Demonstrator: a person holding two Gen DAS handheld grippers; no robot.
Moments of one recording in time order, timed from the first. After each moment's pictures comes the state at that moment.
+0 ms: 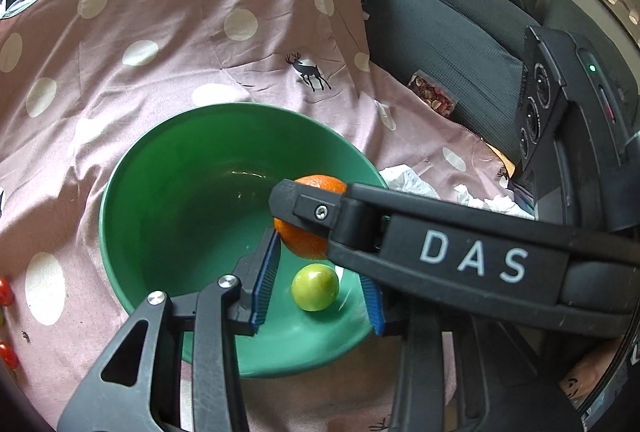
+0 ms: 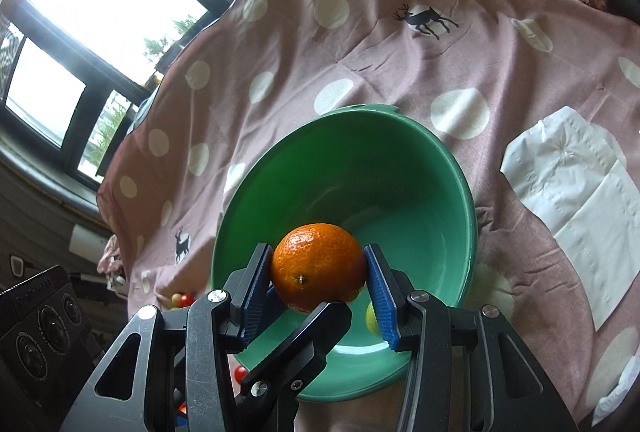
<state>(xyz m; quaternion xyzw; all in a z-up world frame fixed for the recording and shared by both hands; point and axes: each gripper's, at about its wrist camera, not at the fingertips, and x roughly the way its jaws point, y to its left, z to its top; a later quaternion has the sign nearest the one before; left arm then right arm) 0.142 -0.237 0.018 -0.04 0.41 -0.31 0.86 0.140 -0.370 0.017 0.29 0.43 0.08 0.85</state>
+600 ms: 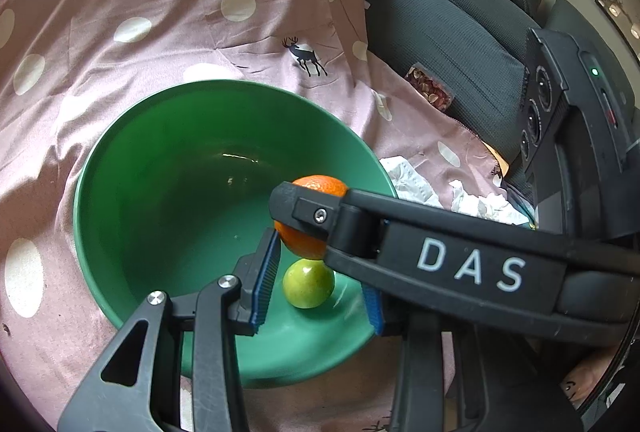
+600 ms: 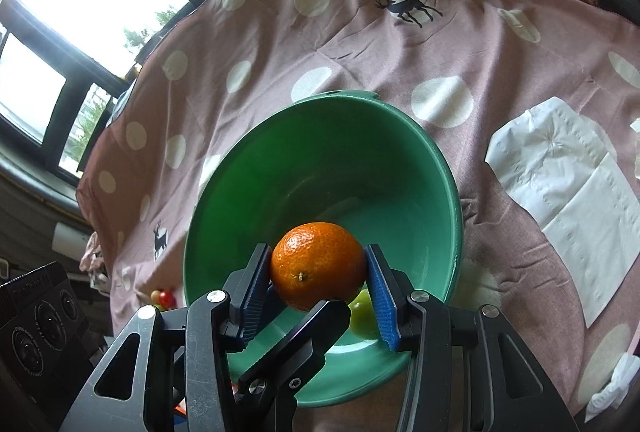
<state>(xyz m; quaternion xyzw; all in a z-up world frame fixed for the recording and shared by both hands) 0.149 -0.239 0.005 -0.06 0.43 -0.32 0.84 0.144 -0.371 0.009 0.27 0.46 0.06 0.84</state>
